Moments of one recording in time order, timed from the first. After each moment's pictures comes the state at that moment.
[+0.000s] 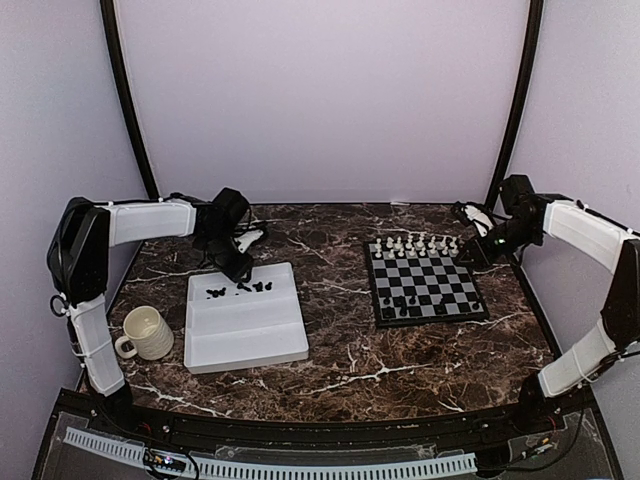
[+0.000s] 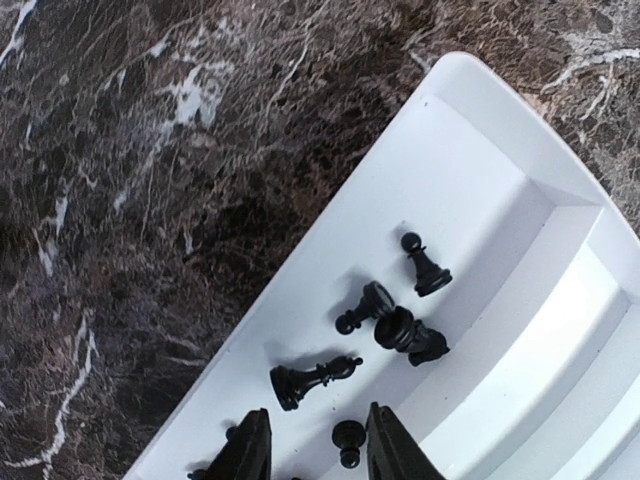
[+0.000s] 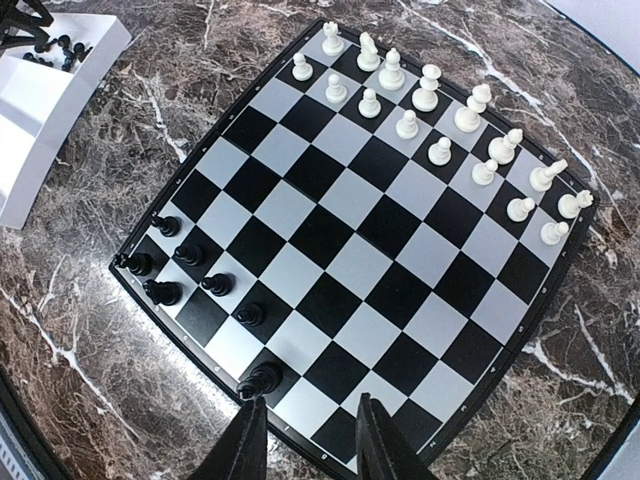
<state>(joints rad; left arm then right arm) -0.48 1.89 1.39 -0.73 0.00 0.18 0.09 1.44 1.13 -0.79 -0.45 -0.49</state>
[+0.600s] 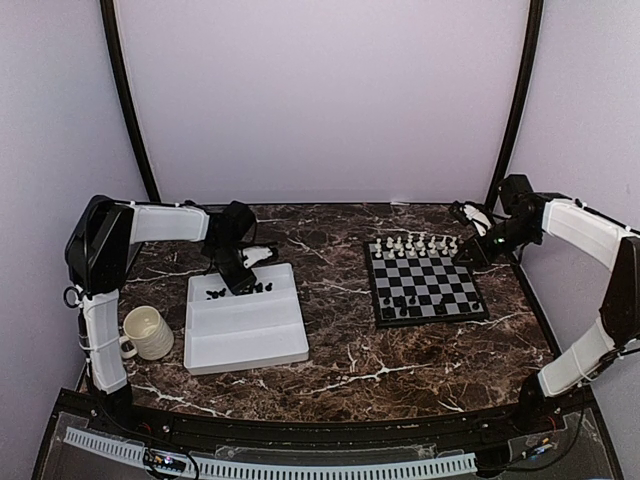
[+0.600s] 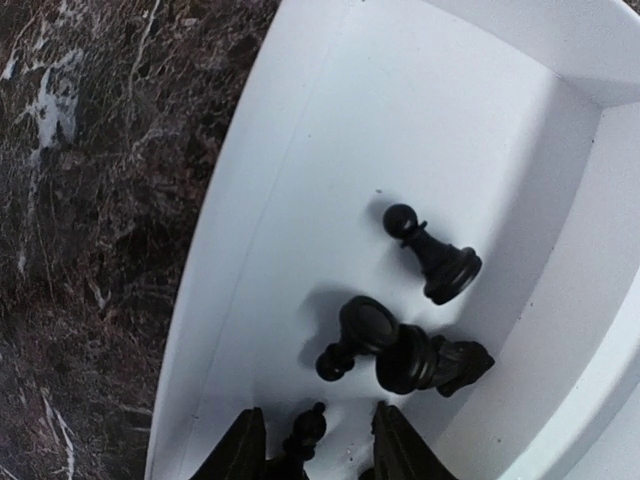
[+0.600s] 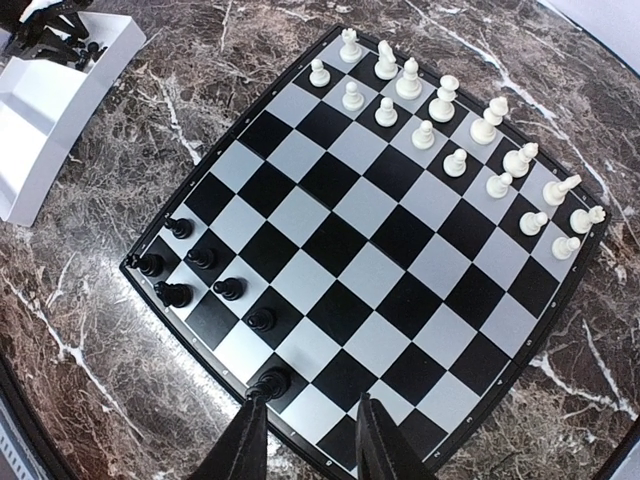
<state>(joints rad) -0.47 2.02 1.43 -0.74 0.03 0.48 0.09 1.46 1.15 -0.80 -0.49 -0.52</state>
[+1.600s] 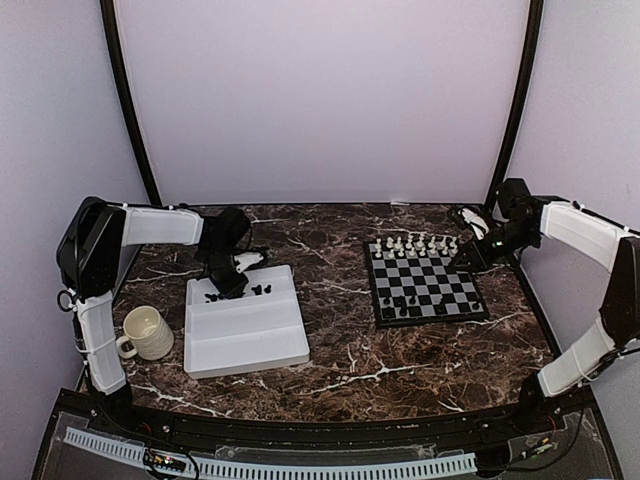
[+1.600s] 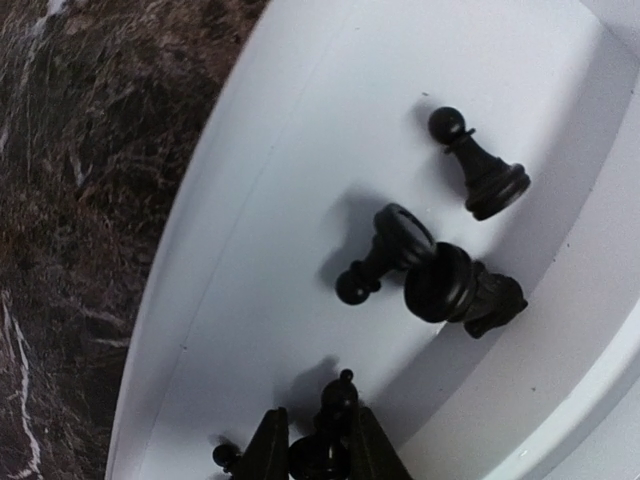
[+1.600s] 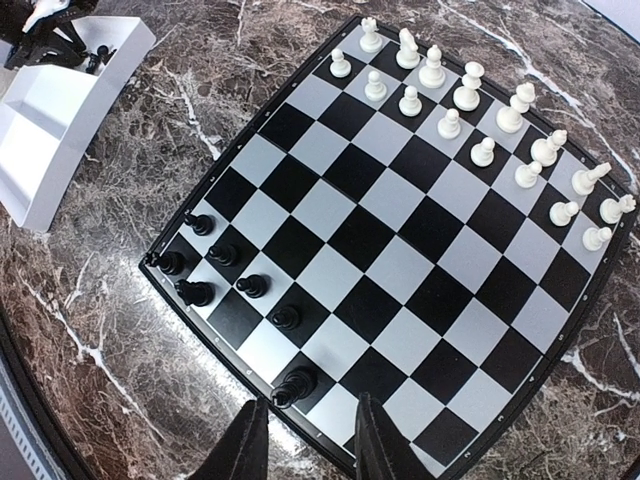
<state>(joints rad) -0.47 1.97 1.35 -0.78 -0.02 0.37 0.09 1.46 1.12 -0.80 -0.53 -0.49</state>
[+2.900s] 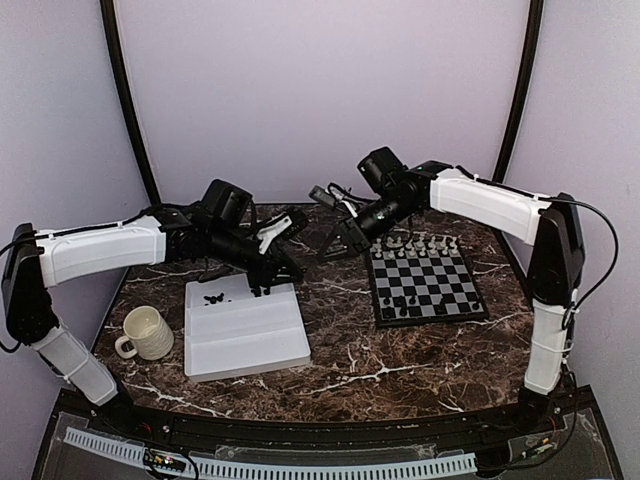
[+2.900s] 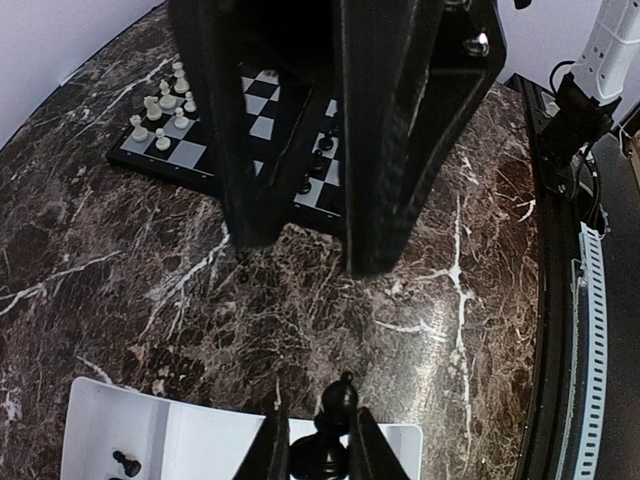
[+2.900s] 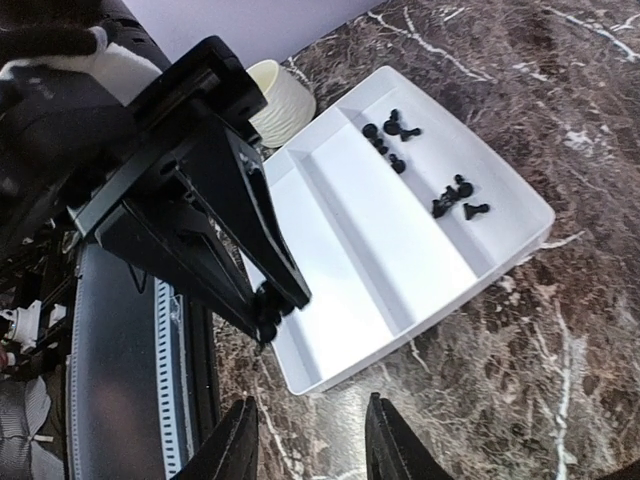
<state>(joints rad) -0.72 1.54 1.18 -0.38 0.47 0.24 0.68 1.95 1.78 -0.81 -0.85 -0.19</state>
